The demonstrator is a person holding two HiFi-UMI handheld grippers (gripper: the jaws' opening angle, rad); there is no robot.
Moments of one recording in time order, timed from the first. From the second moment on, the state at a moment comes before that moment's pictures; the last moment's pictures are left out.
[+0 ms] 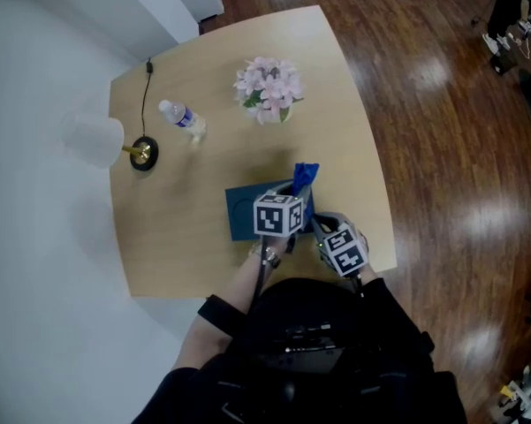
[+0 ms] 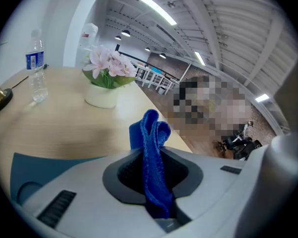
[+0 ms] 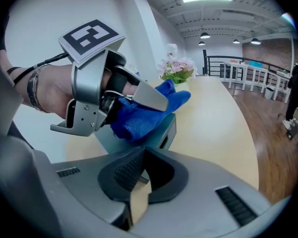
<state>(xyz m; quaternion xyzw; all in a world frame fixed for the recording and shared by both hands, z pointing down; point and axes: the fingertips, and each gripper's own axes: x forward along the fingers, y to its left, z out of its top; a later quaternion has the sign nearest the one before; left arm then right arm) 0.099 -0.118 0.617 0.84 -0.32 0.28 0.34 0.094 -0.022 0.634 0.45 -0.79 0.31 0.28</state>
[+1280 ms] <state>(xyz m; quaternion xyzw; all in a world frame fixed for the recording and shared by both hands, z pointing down) 0.009 -0.058 0.627 0.81 -0.36 0.30 0.35 0.097 0.003 0.642 0.49 -0.76 0.34 0.26</state>
